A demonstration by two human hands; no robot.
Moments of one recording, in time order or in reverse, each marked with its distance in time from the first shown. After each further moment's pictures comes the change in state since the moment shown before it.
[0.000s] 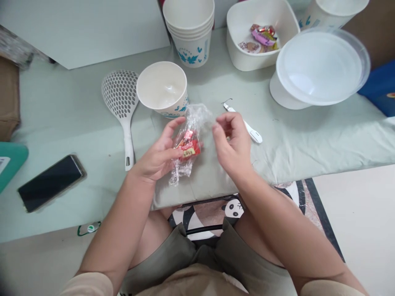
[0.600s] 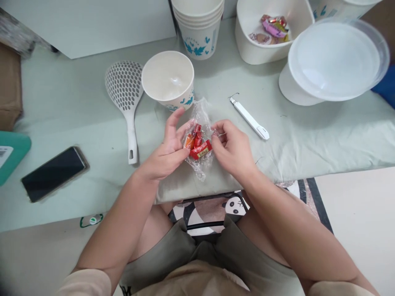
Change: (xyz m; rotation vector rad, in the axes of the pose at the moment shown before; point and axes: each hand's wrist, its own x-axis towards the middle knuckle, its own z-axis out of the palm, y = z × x) left_hand 0.001 -0.025 -0.014 0.660 -0.078 0.388; right_hand -0.006 -0.018 -0.005 -0.063 -0.290 0.297
